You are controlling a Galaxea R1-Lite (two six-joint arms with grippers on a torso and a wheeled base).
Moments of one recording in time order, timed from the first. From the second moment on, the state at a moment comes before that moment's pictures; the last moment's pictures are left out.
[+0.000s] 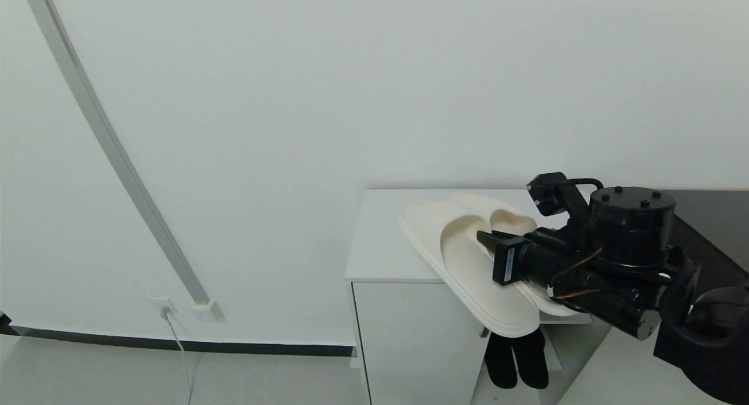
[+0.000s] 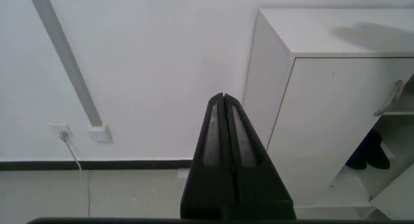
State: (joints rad) left arm 0.00 0.00 0.00 0.01 -0.01 -0.01; right arm 0.65 1.72 -0.72 -0.84 -0.12 0.17
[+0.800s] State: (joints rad) left arm 0.00 0.00 0.00 0.01 -0.01 -0.01; right arm 0.65 1.72 -0.71 -0.83 -0.13 0.17
